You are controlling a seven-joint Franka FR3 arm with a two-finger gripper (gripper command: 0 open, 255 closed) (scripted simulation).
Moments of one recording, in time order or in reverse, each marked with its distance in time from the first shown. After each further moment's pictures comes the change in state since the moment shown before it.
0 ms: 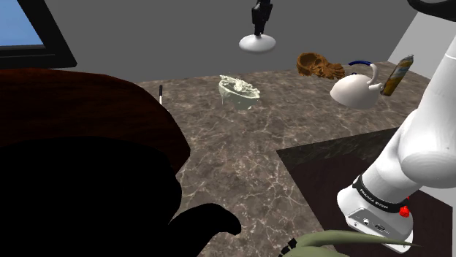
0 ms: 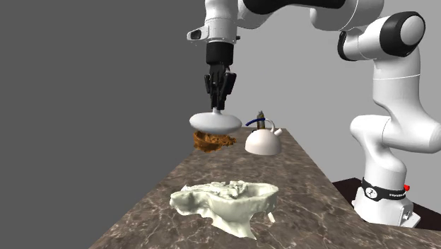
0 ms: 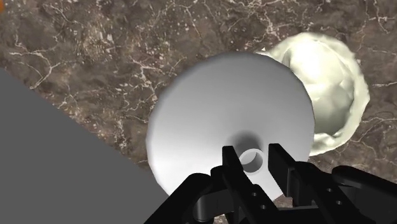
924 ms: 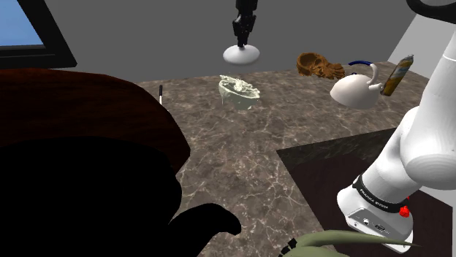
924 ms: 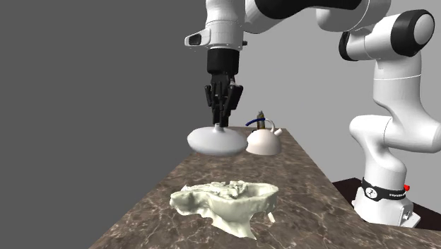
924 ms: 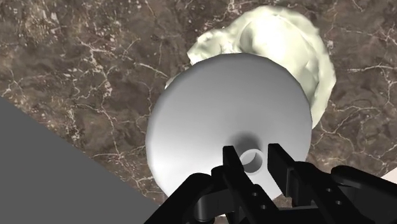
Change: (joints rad) arm 0.081 0.017 0.051 -0.062 -0.011 0.078 0.132
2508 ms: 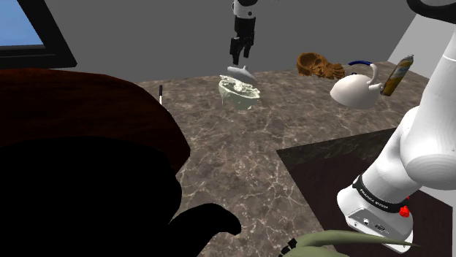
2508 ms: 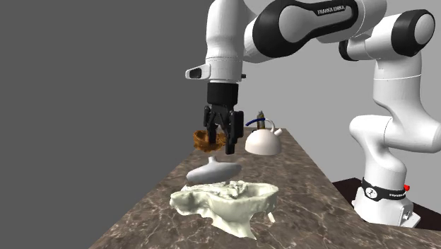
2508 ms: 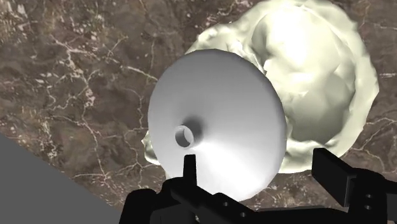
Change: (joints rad) arm 0.003 0.000 0.002 -0.184 0.001 0.185 0.000
